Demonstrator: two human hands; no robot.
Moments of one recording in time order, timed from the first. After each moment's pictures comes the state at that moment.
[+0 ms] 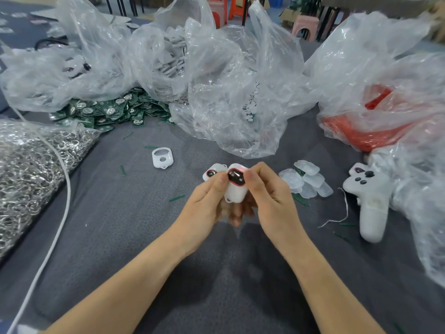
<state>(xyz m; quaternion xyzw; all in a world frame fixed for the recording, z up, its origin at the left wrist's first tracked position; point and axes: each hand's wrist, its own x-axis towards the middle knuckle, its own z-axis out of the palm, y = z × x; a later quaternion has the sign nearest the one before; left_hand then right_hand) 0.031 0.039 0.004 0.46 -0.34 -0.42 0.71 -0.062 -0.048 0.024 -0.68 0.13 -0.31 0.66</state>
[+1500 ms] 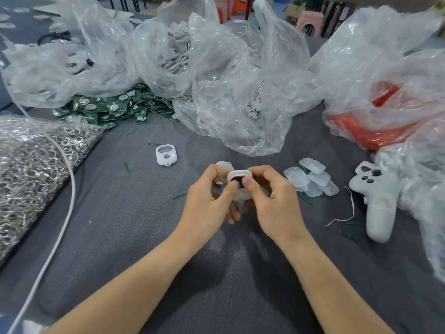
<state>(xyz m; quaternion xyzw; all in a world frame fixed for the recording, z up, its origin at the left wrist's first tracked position) 0.036 0.038 -0.003 0.63 -0.34 -0.25 0.66 -0.058 -0.053 0.012 -0.74 0.26 -0.32 0.53</state>
